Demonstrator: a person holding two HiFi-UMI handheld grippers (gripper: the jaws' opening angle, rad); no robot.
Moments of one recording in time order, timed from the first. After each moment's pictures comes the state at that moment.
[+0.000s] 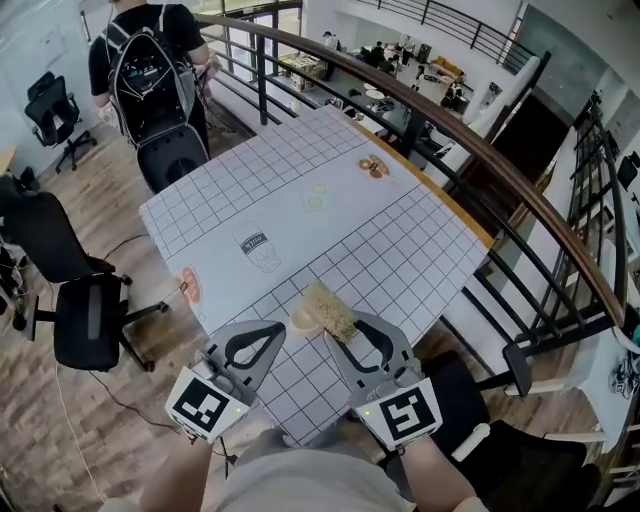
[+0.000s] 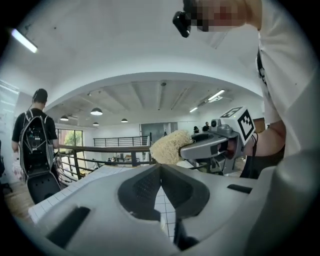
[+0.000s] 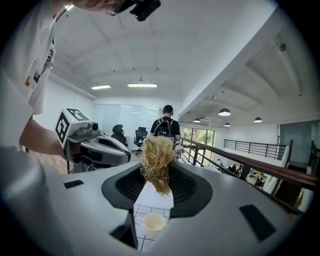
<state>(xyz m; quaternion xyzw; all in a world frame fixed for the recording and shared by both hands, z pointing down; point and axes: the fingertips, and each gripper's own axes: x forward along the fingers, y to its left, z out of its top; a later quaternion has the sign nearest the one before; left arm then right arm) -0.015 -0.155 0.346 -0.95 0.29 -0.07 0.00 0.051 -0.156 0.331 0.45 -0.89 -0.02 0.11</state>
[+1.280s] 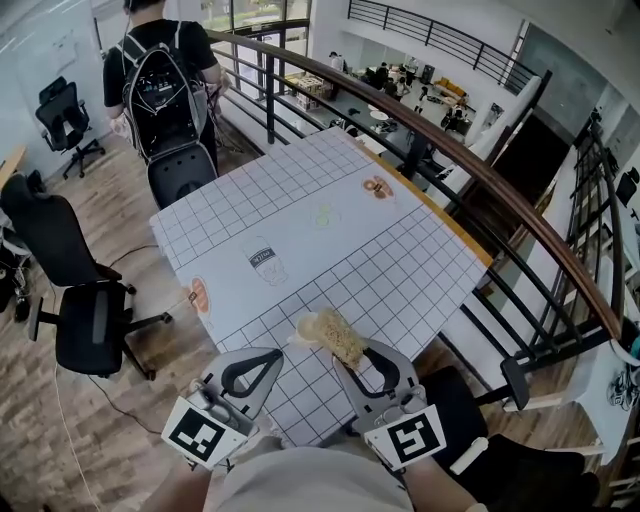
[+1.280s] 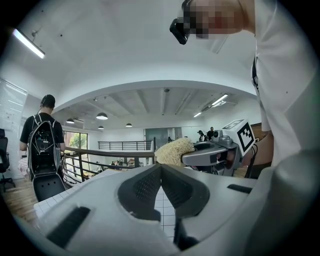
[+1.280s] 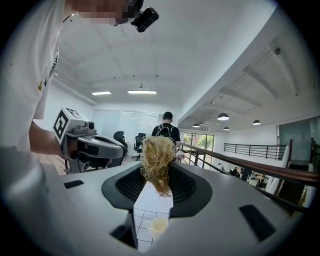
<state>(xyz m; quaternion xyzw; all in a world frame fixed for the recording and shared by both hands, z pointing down) -0.040 -0.114 0.315 -0.95 0.32 -0.05 -0.01 0.046 -0.118 0.314 0.45 -0.89 -0.03 0.08</state>
